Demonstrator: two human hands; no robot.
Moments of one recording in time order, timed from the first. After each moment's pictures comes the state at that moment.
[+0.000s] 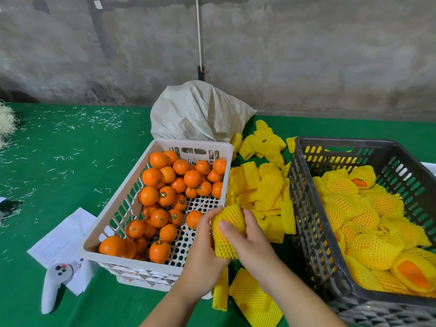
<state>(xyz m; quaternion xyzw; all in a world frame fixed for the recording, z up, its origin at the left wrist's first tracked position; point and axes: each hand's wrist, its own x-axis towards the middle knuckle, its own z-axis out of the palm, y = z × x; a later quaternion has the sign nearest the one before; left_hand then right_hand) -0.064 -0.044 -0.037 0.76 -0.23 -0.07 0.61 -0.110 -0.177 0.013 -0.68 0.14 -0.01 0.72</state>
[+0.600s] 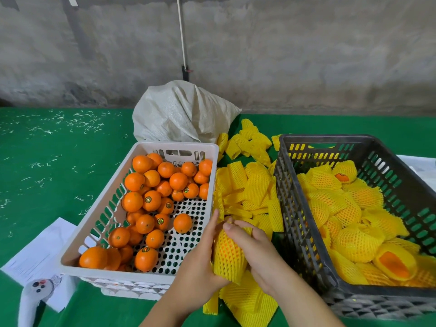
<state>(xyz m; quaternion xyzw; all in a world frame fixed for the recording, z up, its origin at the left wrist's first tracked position) -0.068 -0.045 -0.038 0.79 -0.34 -0.14 0.49 -0.115 -0.203 0.005 -0.60 0.26 0.02 0.76</state>
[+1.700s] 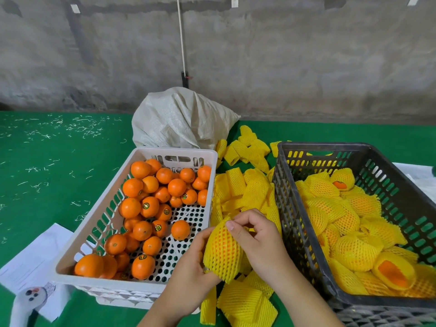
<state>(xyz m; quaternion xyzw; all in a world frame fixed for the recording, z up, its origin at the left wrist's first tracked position) -0.060 -0.044 -0.034 0.75 -0.27 -0.17 0.59 -0.110 -0.224 0.022 -0.79 0.08 -0.16 0.59</state>
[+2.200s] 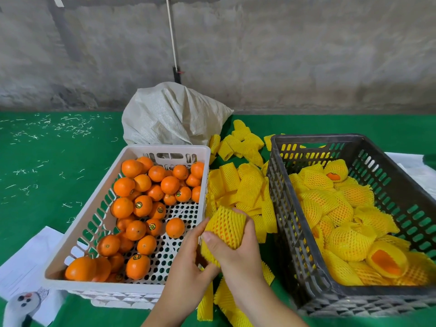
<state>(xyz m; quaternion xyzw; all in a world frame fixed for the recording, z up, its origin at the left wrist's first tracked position) -0.067 -0.051 -0.039 0.77 -0.25 -0.09 0.58 -0.116 -0.171 0.003 -0.60 0.19 -0.20 0.75</state>
